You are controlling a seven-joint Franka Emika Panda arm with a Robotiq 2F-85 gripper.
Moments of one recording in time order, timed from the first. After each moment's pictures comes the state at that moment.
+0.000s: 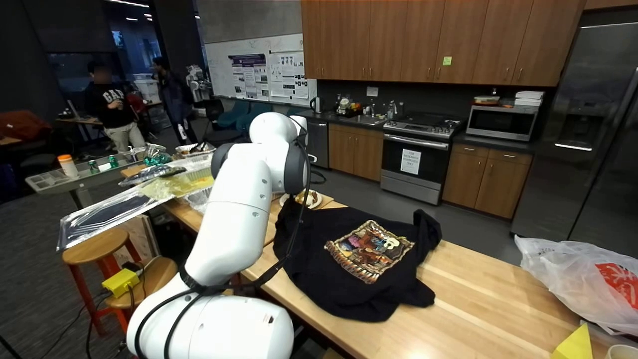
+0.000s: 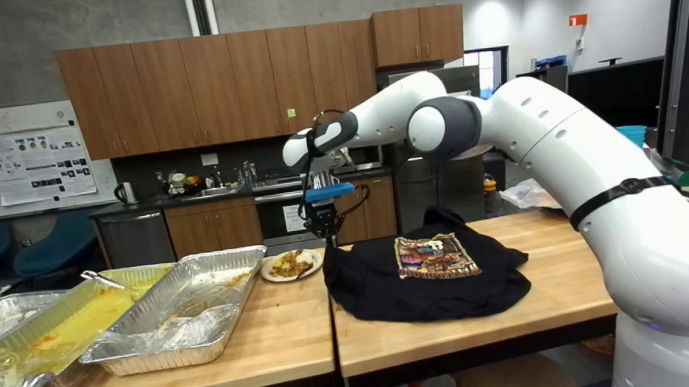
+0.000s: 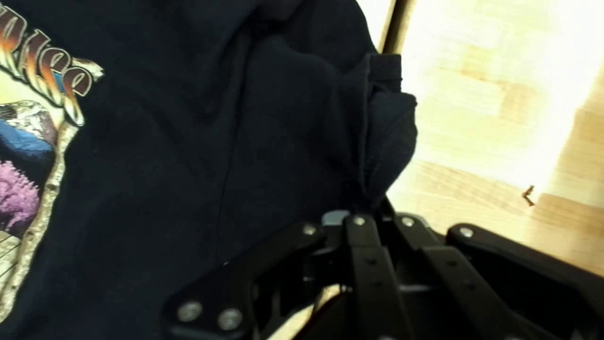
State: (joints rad) arm 0.37 0.79 0.13 -1.07 0.00 1.67 0.37
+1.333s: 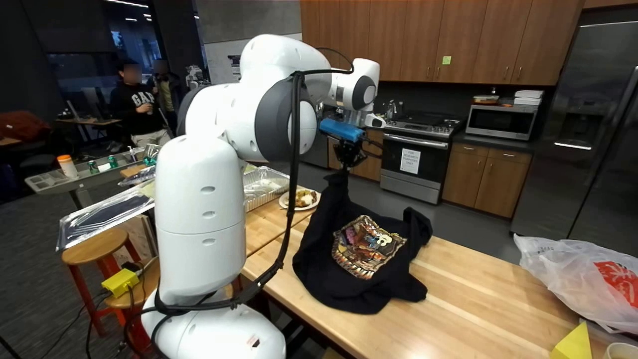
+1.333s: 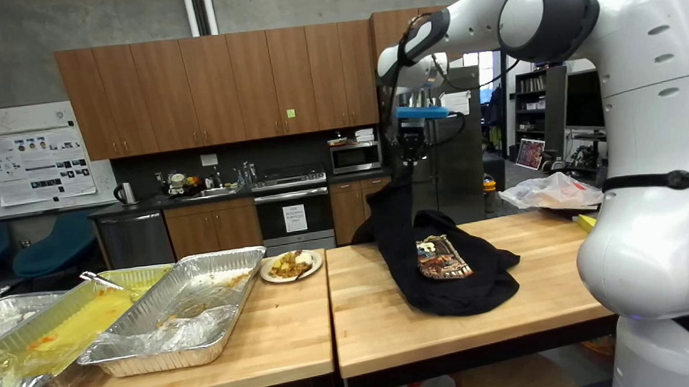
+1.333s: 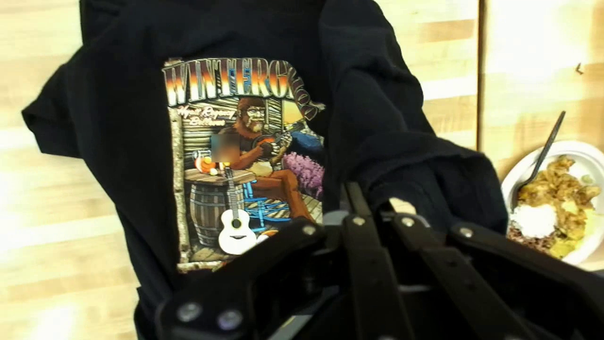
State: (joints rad) arm 0.02 0.18 0.01 -1.58 0.15 1.71 0.25
